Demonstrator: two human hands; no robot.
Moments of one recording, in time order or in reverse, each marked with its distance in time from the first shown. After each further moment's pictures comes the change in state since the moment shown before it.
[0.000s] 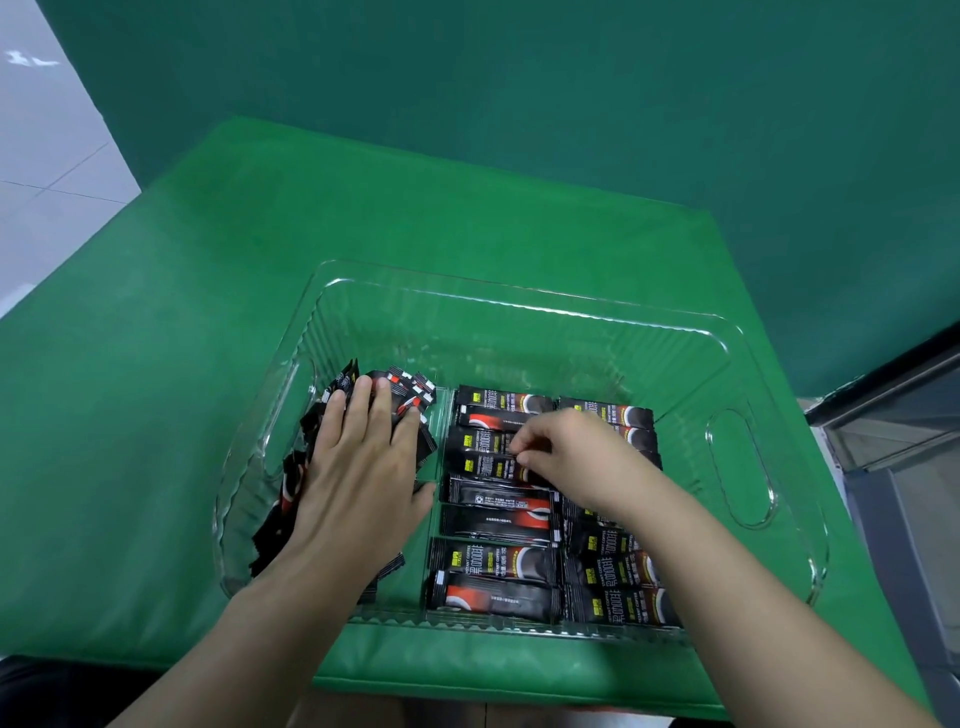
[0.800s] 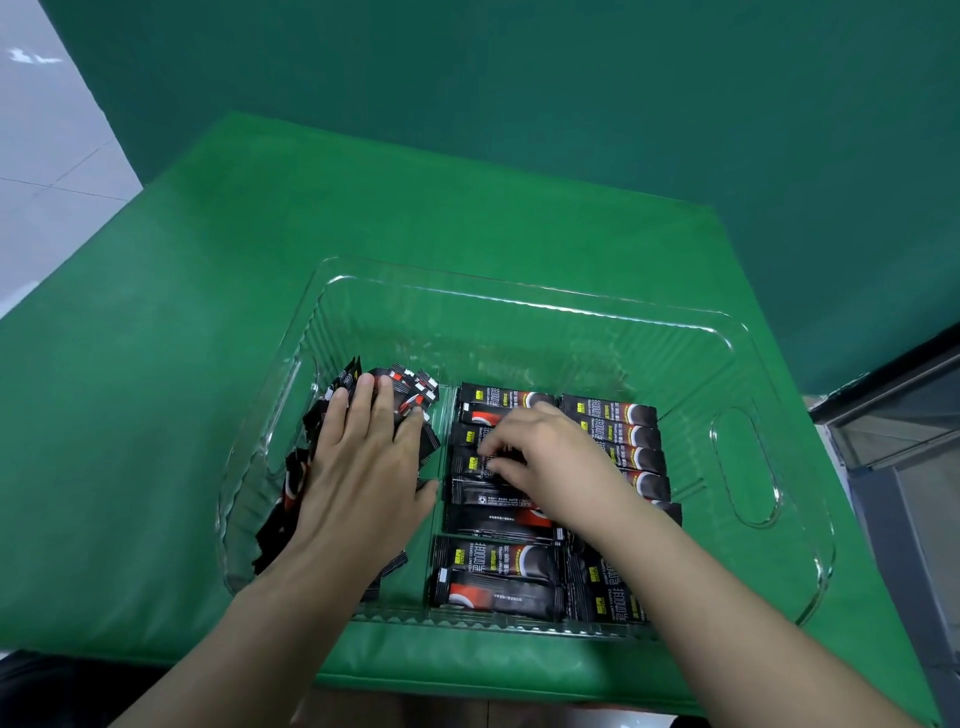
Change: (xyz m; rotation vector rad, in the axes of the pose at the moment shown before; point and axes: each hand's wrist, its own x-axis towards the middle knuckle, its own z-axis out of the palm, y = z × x) left_hand 0.000 0.000 0.000 -0.007 0.005 0.002; right_hand 0.008 -0.004 0.026 -0.068 0.130 -0.246
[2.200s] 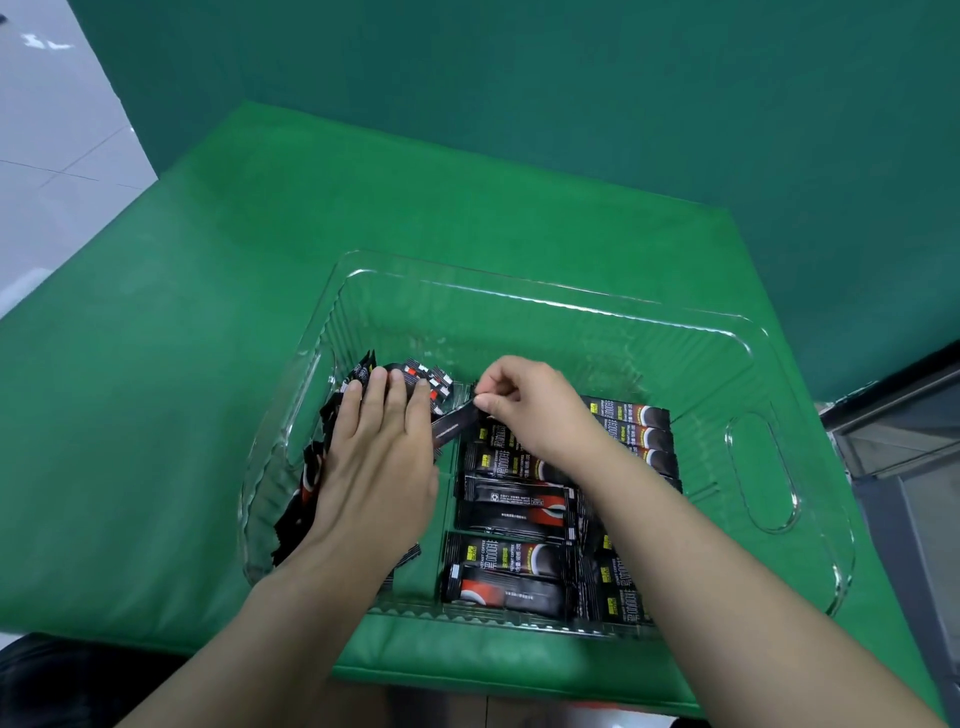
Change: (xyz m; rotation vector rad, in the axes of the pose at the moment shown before) left_hand 0.000 0.004 -0.011 -0.068 0.043 -0.055; right_hand 0.046 -0.012 -0.006 0.381 0.056 0.201
